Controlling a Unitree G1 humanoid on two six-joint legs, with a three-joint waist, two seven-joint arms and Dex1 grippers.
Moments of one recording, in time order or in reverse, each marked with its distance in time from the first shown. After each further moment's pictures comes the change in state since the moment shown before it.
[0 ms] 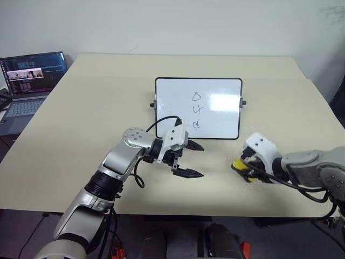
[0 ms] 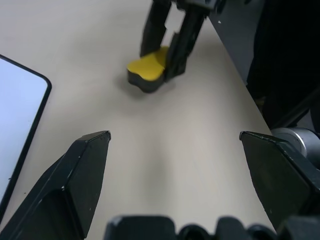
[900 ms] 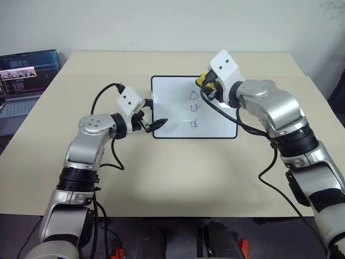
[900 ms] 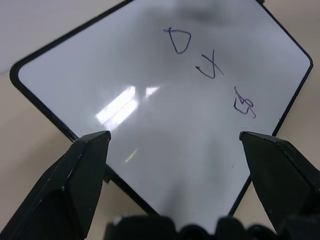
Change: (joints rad) left arm 0.017 0.107 0.310 0.065 0.076 0.014 0.442; right arm -0.595 0.399 0.341 0.762 -0.740 -0.831 0.230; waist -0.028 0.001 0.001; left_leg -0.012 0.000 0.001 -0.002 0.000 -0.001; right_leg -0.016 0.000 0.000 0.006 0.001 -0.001
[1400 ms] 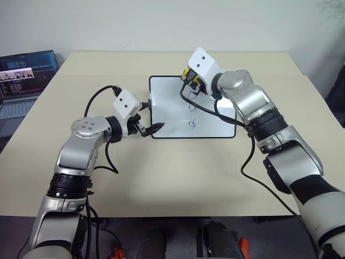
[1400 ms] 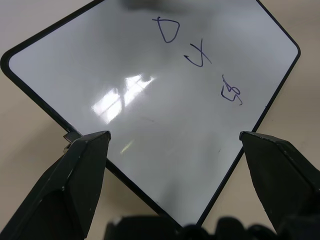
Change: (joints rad) left arm 0.040 0.040 0.009 -0.110 -0.030 0.080 -0.001; right arm -0.160 0.171 0.013 0.463 -0.253 -0.363 0.114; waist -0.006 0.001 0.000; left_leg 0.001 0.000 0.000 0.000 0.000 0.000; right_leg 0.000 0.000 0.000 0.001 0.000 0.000
